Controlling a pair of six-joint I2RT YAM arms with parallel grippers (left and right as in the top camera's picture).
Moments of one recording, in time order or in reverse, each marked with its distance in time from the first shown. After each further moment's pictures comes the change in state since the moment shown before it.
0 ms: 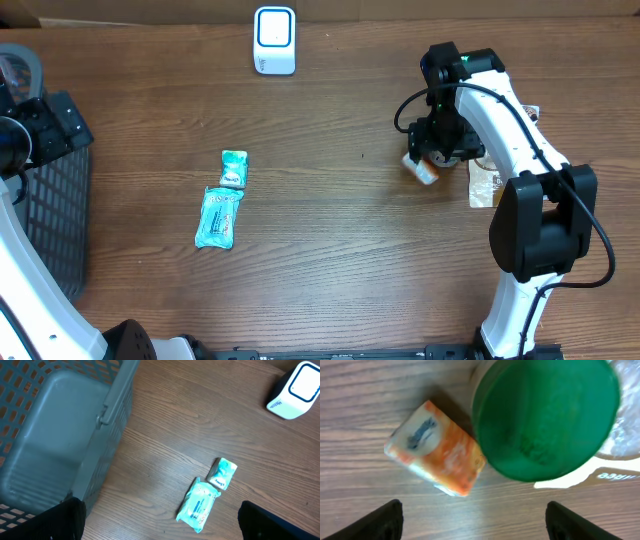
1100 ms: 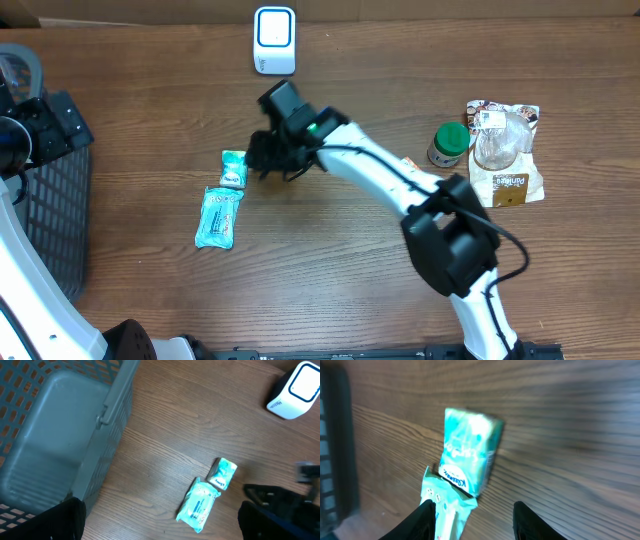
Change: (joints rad) left arm 0.000 0.000 0.000 0.000 0.000 0.000; right arm 0.554 0.162 0.032 0.767 -0.388 0.458
